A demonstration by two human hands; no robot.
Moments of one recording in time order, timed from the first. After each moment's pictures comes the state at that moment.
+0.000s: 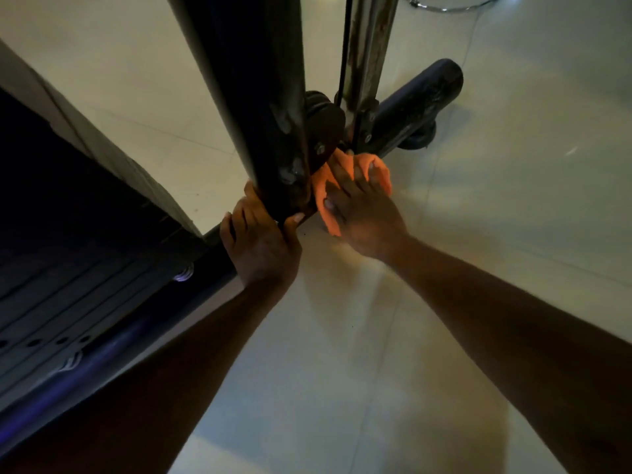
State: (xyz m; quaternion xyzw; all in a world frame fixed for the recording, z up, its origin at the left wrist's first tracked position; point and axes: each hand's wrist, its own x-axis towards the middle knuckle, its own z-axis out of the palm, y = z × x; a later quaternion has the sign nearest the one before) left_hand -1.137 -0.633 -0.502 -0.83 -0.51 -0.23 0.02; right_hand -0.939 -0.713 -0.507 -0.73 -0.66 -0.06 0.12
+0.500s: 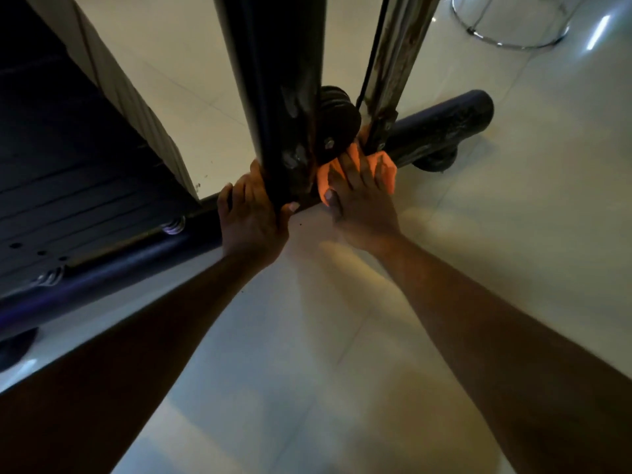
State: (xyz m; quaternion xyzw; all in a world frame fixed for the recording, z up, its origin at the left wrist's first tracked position) left_hand -1.140 -0.633 -0.497 -0.84 -0.51 -0.19 0.00; right_hand -0.922 -0.696 -0.502 -0.71 -0.68 -0.05 0.15
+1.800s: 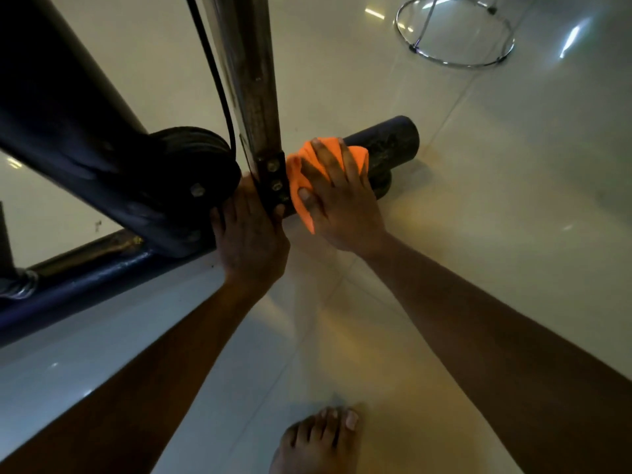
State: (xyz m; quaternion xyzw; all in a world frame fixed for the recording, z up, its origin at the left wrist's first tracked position) left_hand -0.956 -0.656 -0.509 -0.79 -0.55 -0.27 -0.02; right_hand -0.769 -0.686 -0.497 -0.72 -0.67 -0.07 0.16
